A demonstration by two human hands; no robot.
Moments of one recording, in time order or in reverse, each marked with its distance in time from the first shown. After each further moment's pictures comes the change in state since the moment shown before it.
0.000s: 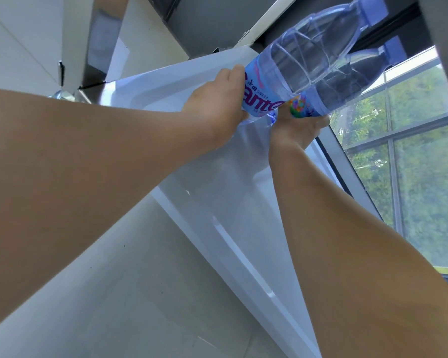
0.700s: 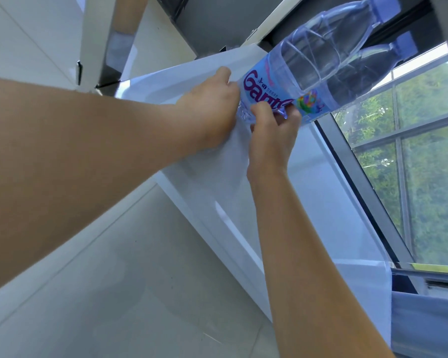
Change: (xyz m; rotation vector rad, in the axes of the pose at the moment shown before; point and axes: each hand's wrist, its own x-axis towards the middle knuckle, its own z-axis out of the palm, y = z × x) left_hand -0.008 -0.025 -0.005 0.283 -0.082 0.071; right_hand -0.088 -0.013 -0.010 0.234 -0.334 -0.012
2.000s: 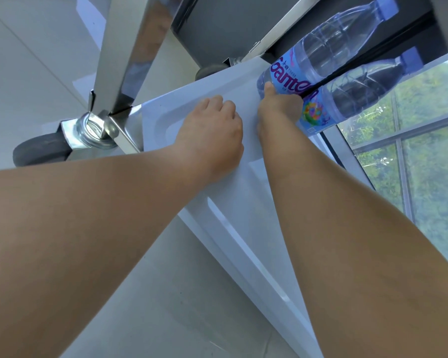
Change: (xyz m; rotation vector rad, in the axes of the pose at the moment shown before) left_hand -0.016 0.001 0.002 0.333 0.071 0.134; right_hand 0.080 -0.010 0.047 -0.328 0.185 0.194
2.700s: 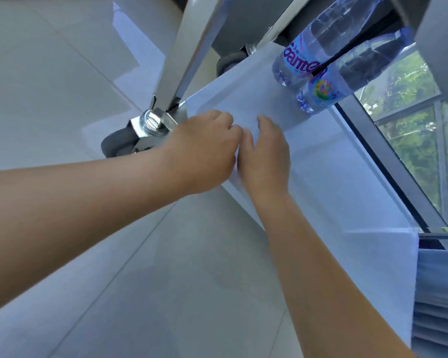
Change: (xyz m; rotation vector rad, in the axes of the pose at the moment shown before) left_hand -0.084 -0.027 -0.070 -0.149 -0.029 0.229; right_hand -0.166 0.021 -0.076 -0.586 -0.237 -0.504
